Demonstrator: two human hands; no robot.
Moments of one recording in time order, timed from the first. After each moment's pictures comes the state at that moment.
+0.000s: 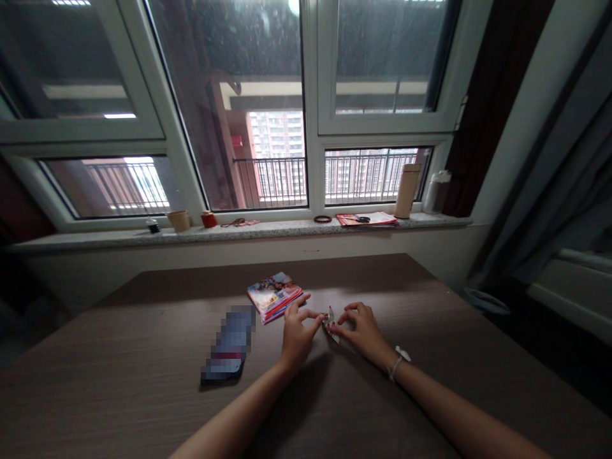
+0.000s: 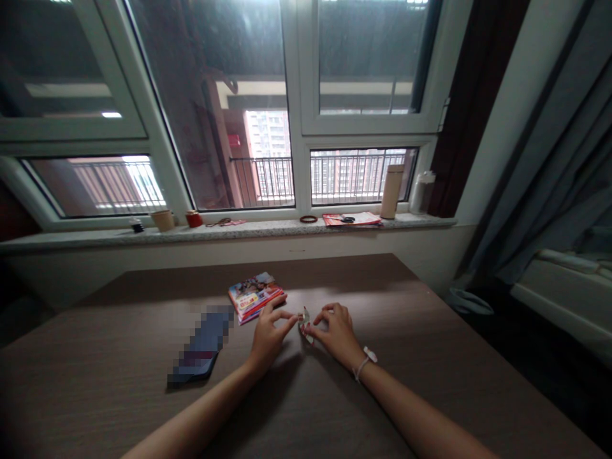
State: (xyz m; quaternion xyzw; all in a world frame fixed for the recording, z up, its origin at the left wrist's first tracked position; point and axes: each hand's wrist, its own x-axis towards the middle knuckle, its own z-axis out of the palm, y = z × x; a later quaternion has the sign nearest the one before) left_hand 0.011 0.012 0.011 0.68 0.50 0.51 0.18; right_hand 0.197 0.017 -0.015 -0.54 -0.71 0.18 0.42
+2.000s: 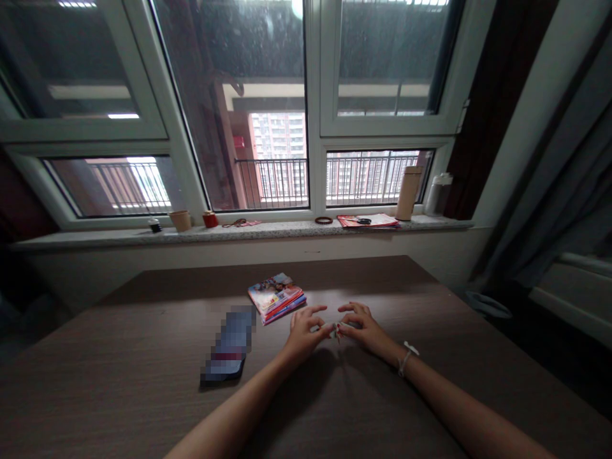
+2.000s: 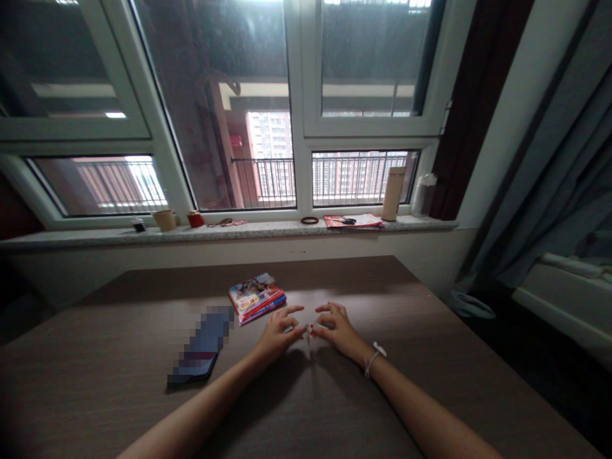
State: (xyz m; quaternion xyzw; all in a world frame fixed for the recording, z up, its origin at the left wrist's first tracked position) left_hand 0.007 0.026 0.000 0.78 0.48 0.34 0.21; right_hand 0.215 0.028 -0.010 -0.47 -0.76 0.29 0.36
